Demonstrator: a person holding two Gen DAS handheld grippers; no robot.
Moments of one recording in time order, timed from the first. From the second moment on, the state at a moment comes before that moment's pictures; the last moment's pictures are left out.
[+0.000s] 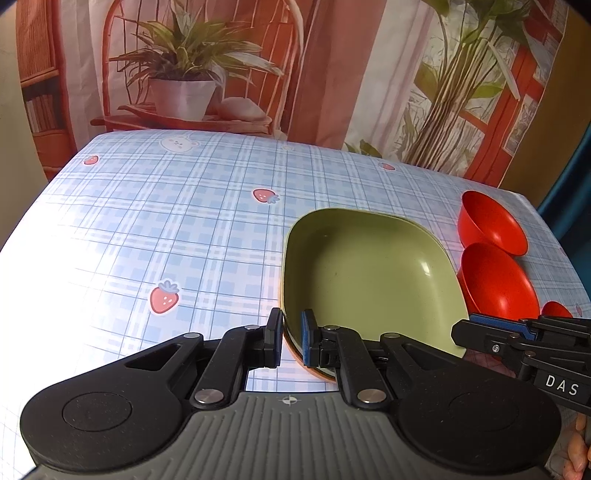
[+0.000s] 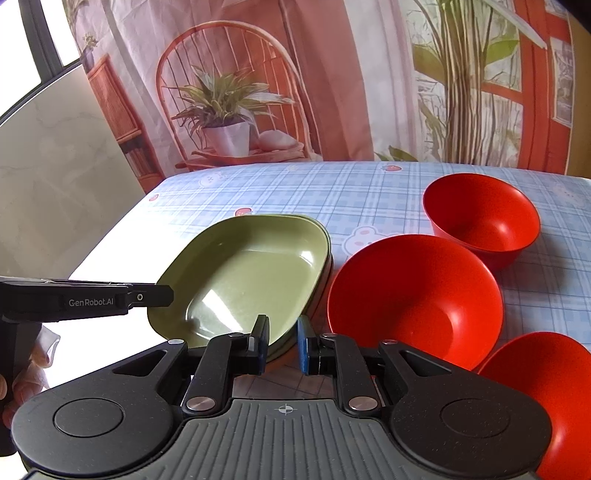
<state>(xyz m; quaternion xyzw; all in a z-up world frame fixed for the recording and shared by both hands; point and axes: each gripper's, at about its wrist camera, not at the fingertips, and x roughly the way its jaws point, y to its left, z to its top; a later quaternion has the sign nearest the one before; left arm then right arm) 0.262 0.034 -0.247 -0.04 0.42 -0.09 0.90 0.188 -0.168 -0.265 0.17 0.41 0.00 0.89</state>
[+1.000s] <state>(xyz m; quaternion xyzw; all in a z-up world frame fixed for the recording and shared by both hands) 0.243 0.003 -0.192 -0.02 0.36 -0.10 0.93 0.142 -0.209 -0.226 0.20 0.34 -0.04 0.92</state>
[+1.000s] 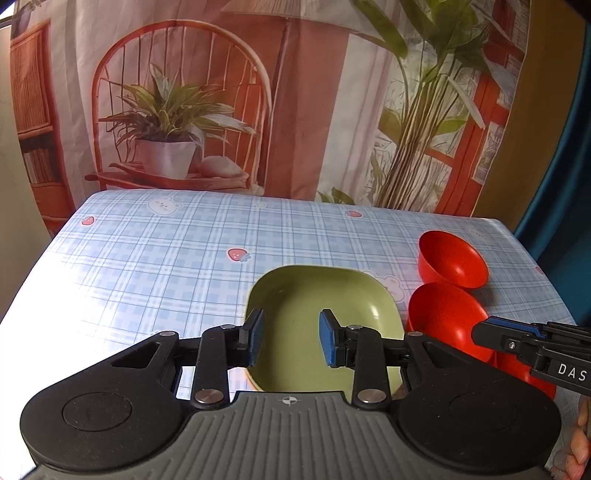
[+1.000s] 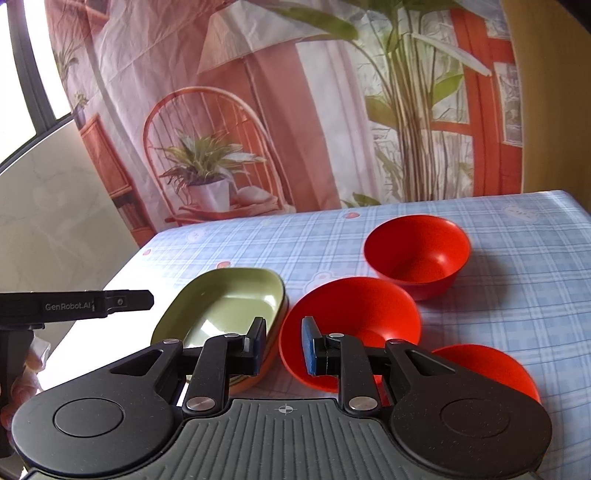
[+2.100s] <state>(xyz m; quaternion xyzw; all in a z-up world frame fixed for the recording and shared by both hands) 0.372 -0.155 -0.225 0.00 0.41 -0.18 0.89 0.172 -0.369 -0.271 0.22 0.33 -0.12 0.91</state>
